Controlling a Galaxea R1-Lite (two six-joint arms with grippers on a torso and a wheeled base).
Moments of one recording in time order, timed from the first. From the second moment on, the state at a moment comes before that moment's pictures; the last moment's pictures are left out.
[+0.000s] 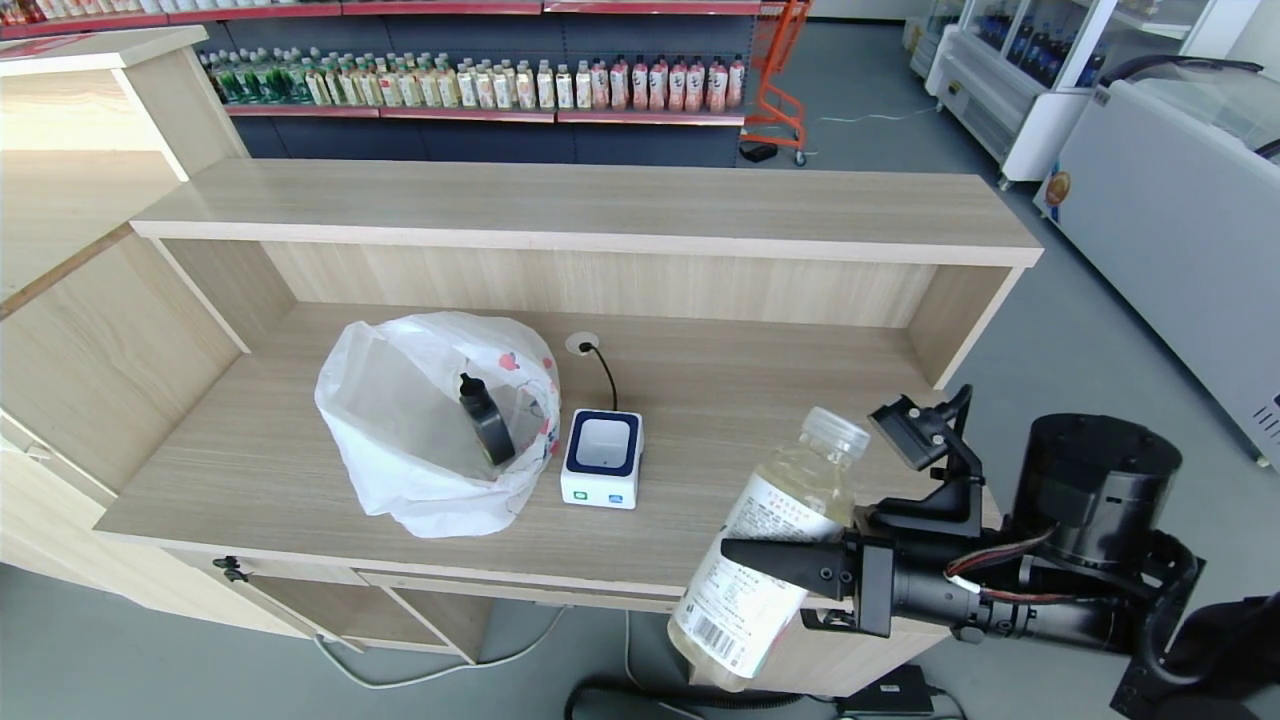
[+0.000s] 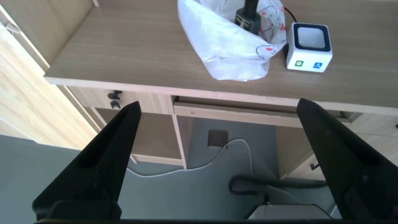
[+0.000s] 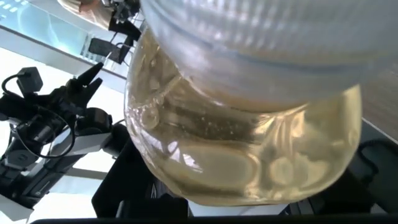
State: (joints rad) left arm 0.00 0.00 0.00 0.00 0.01 0.00; right arm 0.59 1.75 -0.43 -1.22 0.64 0.47
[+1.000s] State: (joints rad) left arm 0.00 0.00 0.00 0.00 0.01 0.00; right arm 0.59 1.86 -0.40 -1.50 0.71 0.44
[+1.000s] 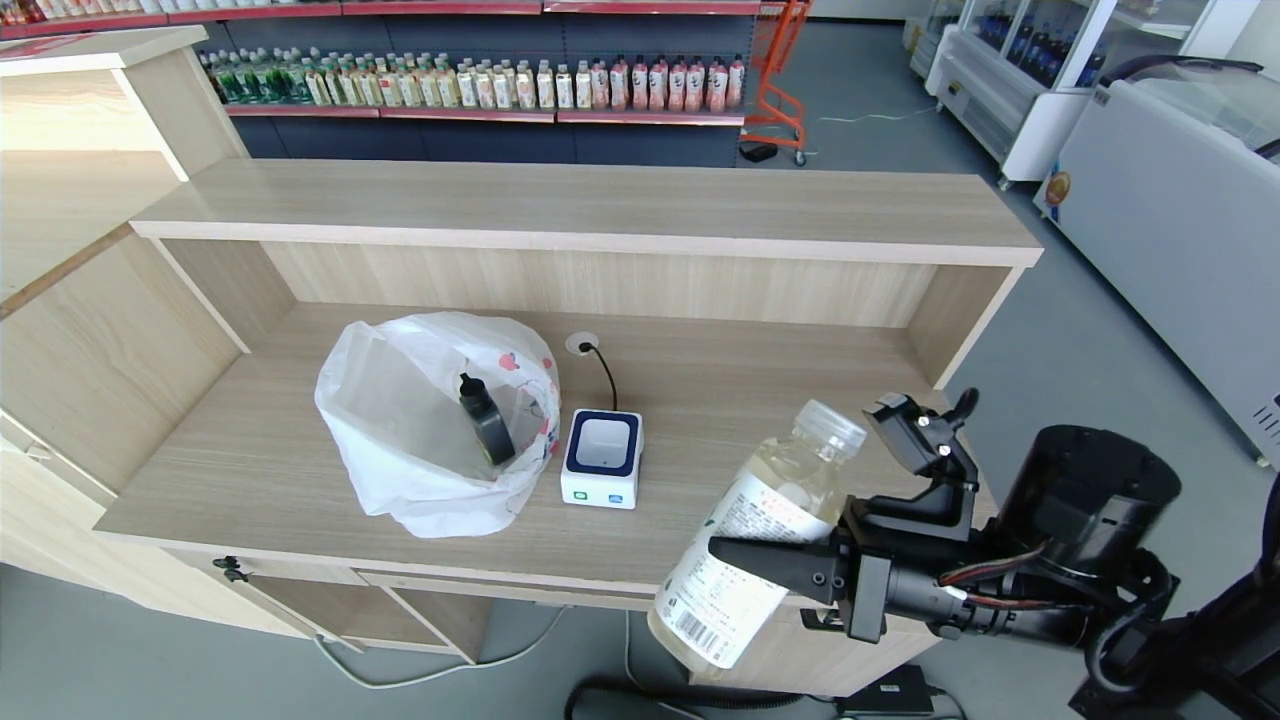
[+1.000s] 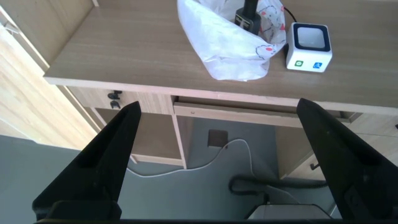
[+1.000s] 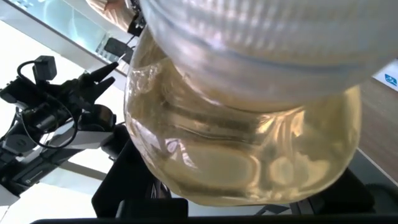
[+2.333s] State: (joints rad) left arm 0.00 0.00 0.00 0.00 0.01 0.00; right arm 0.07 1.54 -0.38 -1.07 0.63 -0.72
